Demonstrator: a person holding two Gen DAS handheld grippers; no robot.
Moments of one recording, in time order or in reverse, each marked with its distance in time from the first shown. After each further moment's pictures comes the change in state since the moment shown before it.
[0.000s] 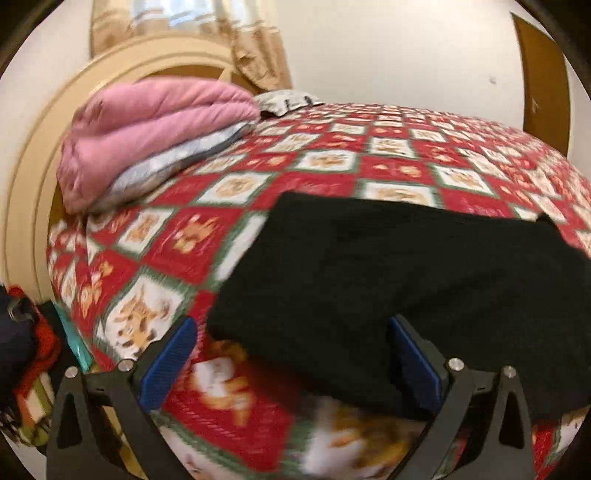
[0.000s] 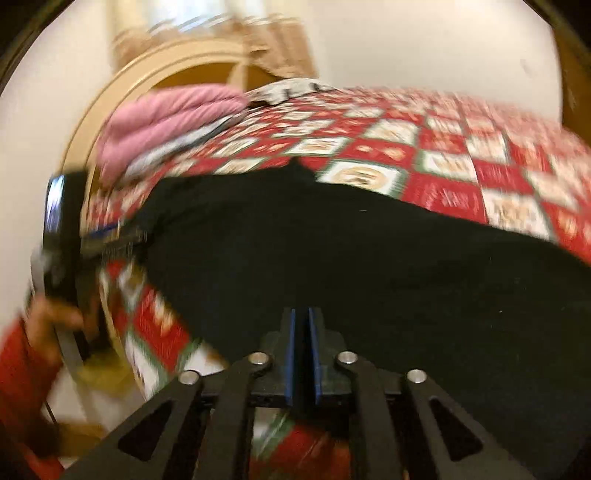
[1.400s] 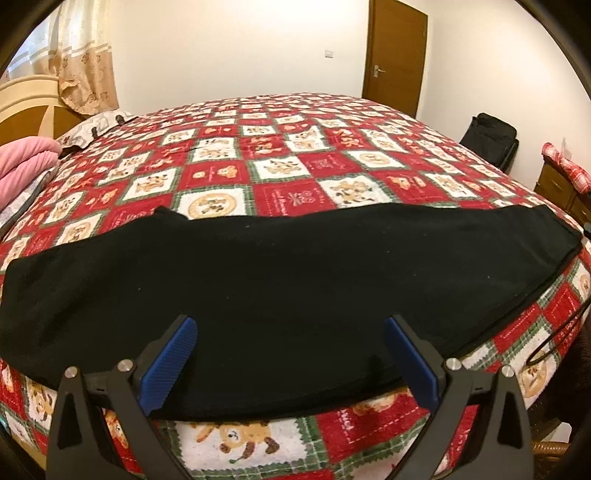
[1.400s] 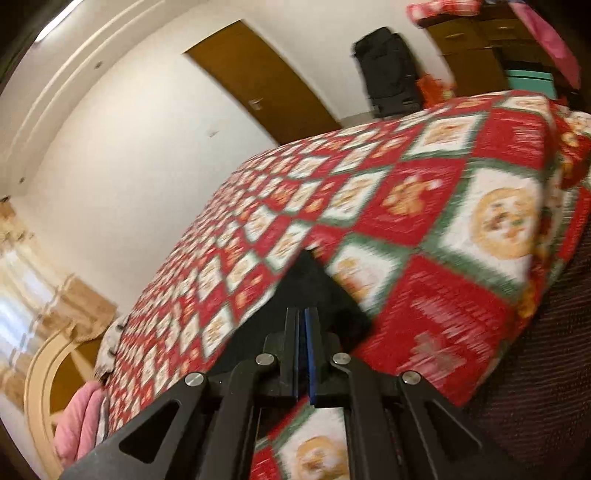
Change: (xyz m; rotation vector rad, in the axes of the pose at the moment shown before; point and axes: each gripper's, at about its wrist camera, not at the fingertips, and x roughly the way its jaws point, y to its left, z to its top) left arm -0.101 -0.225 -0.032 0.326 0.036 -0.526; right arm -0.333 -0.286 -0.145 1.032 -0.492 -0.466
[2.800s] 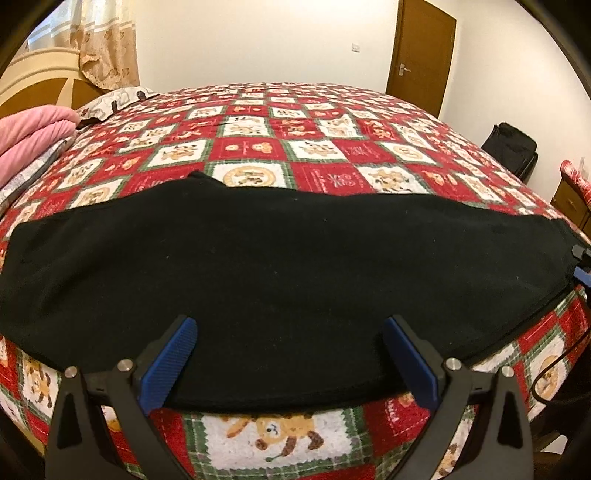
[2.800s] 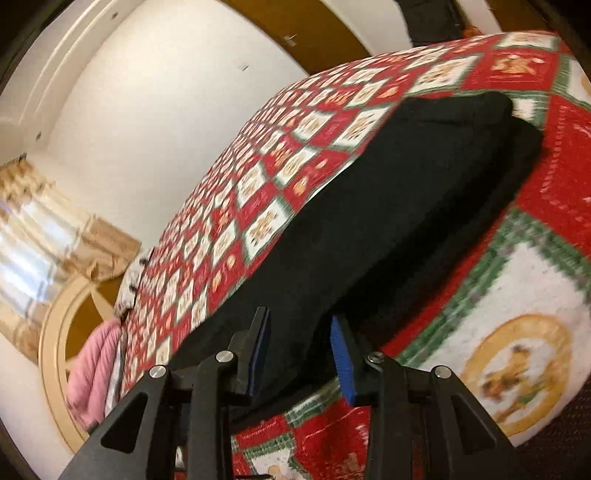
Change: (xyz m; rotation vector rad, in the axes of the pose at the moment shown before) left arm 0.010 0.027 -0.012 -0.074 0.045 0.029; right arm 0.069 0.058 -0.083 -0.037 0.254 0.110
